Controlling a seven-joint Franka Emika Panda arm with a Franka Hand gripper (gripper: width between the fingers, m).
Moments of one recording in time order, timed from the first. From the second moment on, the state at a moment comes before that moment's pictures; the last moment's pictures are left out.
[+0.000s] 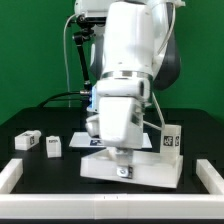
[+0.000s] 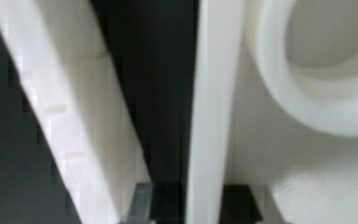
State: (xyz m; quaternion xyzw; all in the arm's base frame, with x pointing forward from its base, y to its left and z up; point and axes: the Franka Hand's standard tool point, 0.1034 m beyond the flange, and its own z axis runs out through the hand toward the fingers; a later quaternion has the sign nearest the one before) arm 0.612 0.004 0.038 0.74 0.65 0.12 0.14
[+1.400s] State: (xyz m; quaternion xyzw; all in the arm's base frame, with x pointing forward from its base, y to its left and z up) arm 0.644 0.057 0.037 0.68 0.70 0.13 0.15
